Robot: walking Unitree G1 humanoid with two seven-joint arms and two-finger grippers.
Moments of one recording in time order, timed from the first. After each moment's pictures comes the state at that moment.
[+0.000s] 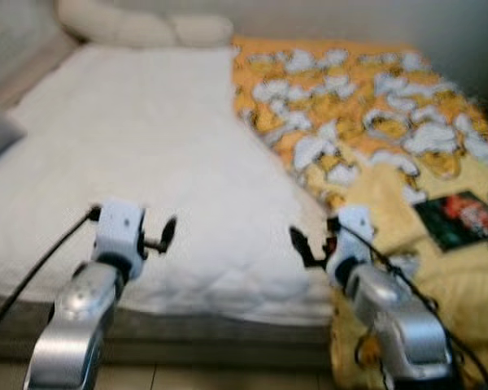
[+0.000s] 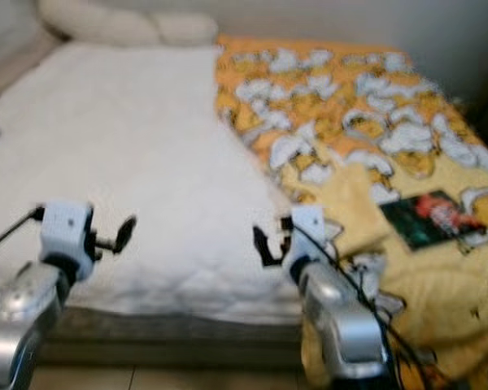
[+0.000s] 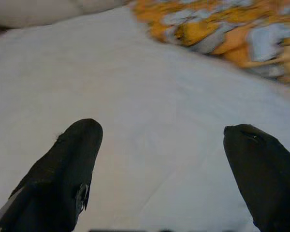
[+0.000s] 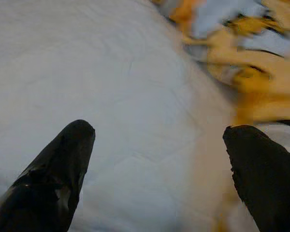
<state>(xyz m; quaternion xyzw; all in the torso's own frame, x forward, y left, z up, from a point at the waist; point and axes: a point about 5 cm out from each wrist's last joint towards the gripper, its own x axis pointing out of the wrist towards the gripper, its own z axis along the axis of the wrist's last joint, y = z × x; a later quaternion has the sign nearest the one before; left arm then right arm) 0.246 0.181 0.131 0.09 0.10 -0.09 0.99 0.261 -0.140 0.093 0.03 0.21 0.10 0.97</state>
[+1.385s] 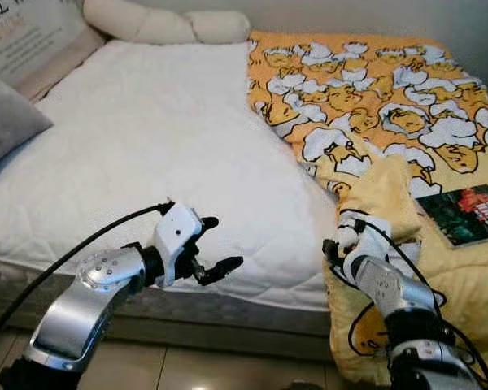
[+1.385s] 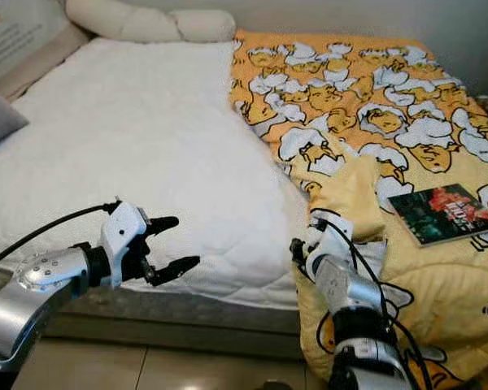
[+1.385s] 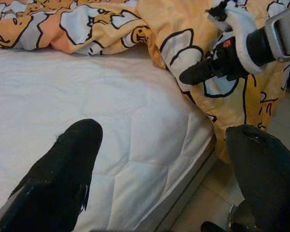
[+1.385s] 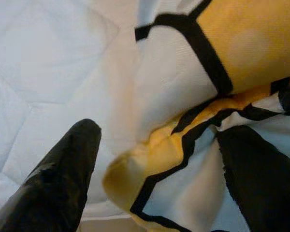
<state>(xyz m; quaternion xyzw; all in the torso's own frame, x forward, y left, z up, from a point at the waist) 0.249 0.145 0.134 0.13 0.13 -0.45 0.87 0.303 -0.186 0.025 0.17 0.36 -0.07 0.91</state>
